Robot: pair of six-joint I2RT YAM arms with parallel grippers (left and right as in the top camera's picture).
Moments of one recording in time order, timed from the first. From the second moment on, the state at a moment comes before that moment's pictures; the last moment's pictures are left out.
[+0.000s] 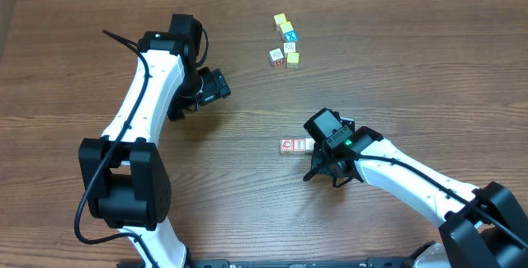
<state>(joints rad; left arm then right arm) -0.10 1.92 1.60 -1.20 0.02 -0.58 0.66 1.60 0.90 -0.68 0.06 0.81</state>
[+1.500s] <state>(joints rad) -0.10 1.92 1.60 -1.20 0.02 -0.58 0.66 1.60 0.90 -0.63 0.12 0.80</state>
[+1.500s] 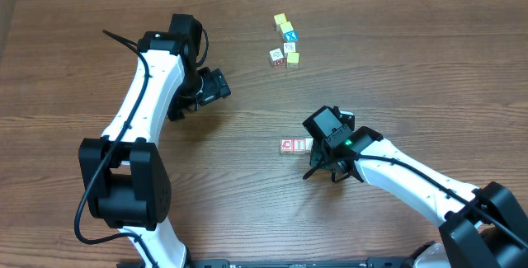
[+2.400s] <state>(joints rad) -0.10 1.92 1.60 -1.20 0.02 -0.58 0.66 1.60 0.90 -0.63 0.11 0.78</state>
